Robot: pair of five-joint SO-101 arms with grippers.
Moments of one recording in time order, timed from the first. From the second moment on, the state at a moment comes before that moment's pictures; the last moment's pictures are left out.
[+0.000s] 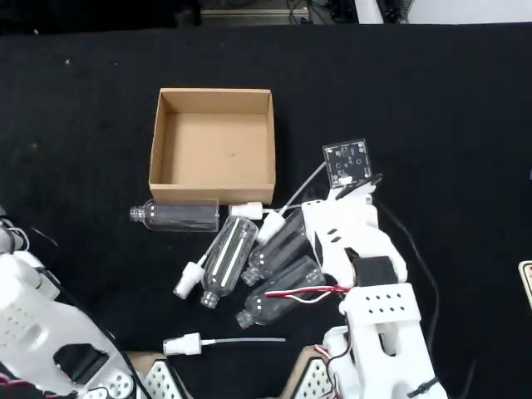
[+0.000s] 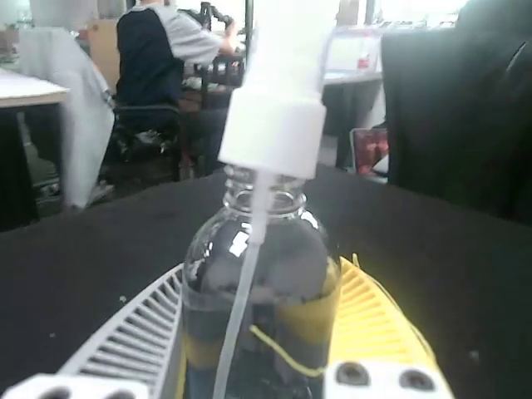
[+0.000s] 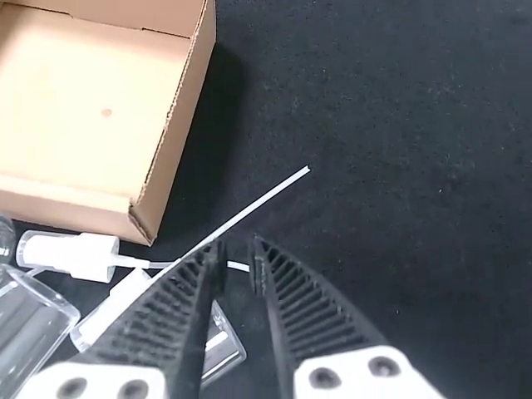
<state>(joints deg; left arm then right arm) -55.5 16.5 64.9 -78.3 -1.0 -5.4 -58.2 74.6 32.7 7.0</state>
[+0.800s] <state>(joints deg) -56.8 22.5 63.1 -78.6 -1.0 -5.4 -58.2 74.6 32.7 7.0</state>
